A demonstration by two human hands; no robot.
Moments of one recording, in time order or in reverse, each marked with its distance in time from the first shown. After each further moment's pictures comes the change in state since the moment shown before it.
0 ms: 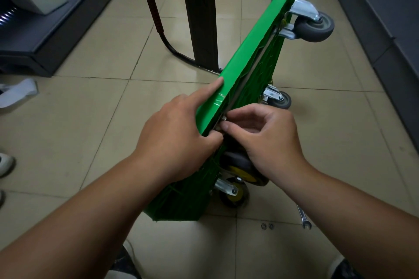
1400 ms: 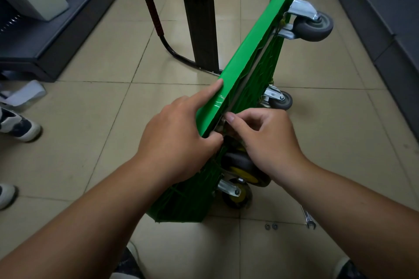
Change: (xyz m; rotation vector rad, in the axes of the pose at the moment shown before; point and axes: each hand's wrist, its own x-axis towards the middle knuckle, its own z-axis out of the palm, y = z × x) left_hand -0.002 0.002 -0.001 0.004 -0.006 0.000; right_hand 0.003 -0.001 0.002 -0.197 0.048 0.030
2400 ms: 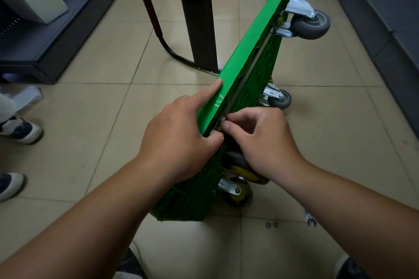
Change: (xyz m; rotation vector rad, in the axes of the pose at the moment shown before) left_hand 0.001 0.000 0.007 0.052 0.053 0.035; right_hand -0.004 -0.003 0.000 -0.028 -0.043 -0.022
